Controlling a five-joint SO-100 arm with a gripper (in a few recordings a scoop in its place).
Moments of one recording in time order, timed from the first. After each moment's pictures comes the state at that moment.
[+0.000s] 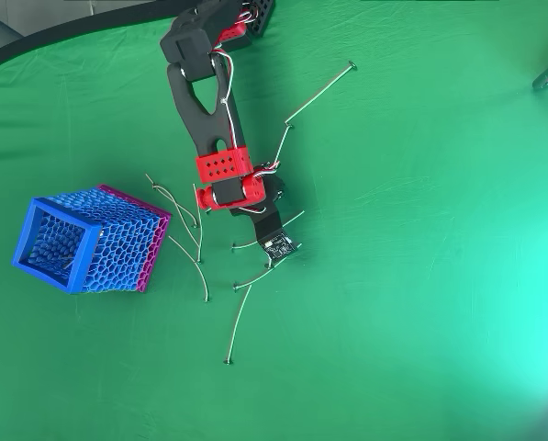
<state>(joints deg) -6.5 53.9 60.3 85.4 -105.8</state>
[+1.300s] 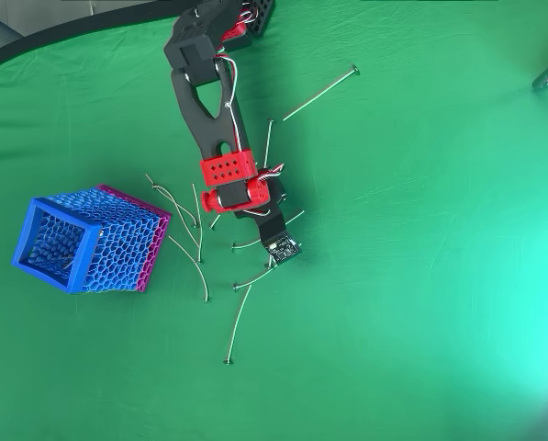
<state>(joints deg) -7.3 51.4 57.5 85.5 -104.9</state>
